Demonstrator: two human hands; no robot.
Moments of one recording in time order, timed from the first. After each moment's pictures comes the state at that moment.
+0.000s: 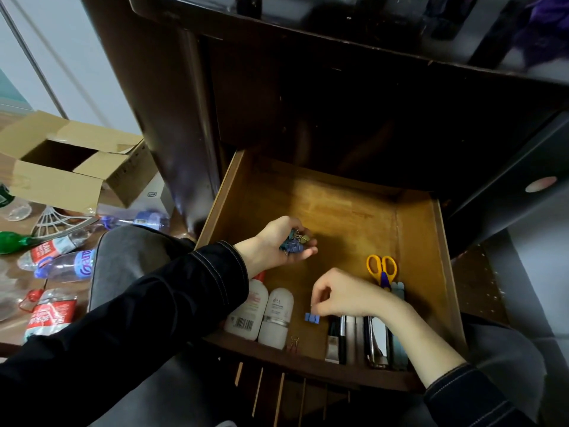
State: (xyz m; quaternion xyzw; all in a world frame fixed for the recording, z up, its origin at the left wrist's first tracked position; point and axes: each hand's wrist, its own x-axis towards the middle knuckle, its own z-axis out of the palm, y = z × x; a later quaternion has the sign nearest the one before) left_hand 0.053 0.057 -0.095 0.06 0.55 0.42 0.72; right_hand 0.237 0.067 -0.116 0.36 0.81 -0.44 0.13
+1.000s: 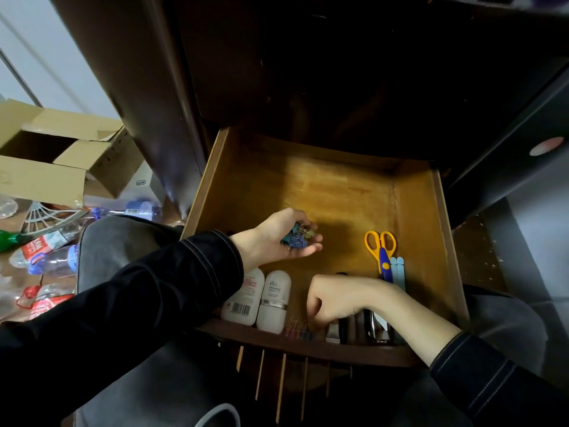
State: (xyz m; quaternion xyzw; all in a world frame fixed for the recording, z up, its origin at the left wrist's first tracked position) left_hand 0.066 0.049 -0.103 0.10 0.55 0.36 0.75; right_hand 0.229 0.047 -0.122 0.24 0.82 -0.42 0.29
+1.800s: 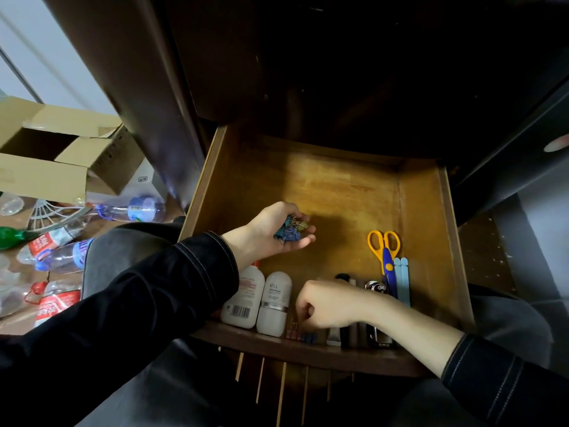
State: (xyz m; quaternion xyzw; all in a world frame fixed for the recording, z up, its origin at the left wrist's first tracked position) left_hand 0.055 0.055 -0.100 0.08 0.56 0.40 0.73; right_hand 0.221 0.034 -0.127 0.25 0.86 -0.36 0.25
